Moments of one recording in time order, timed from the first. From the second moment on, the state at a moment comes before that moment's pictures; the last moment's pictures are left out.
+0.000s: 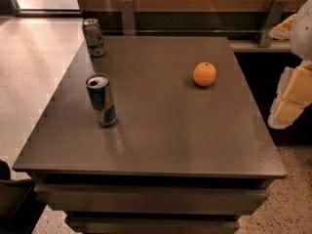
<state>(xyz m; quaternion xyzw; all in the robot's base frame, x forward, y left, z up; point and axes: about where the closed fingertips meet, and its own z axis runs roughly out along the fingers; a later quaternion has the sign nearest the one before) 0.438 -0.213 0.991 -0.60 0.78 -0.05 0.18</state>
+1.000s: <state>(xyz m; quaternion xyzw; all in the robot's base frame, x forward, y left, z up) 0.450 -0.191 0.968 -0.59 0.76 0.05 0.27</state>
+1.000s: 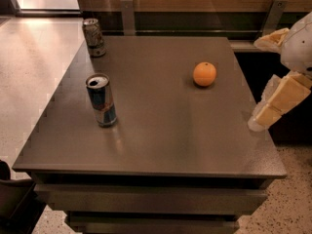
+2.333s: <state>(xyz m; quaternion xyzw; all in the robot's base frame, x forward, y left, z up) 0.471 -0.024 0.980 -0.55 0.59 0.32 0.50</state>
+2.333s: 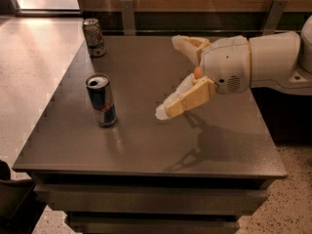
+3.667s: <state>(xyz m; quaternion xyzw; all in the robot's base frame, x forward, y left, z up) 0.507 0.029 0.949 -0.51 0.60 0.34 0.52</state>
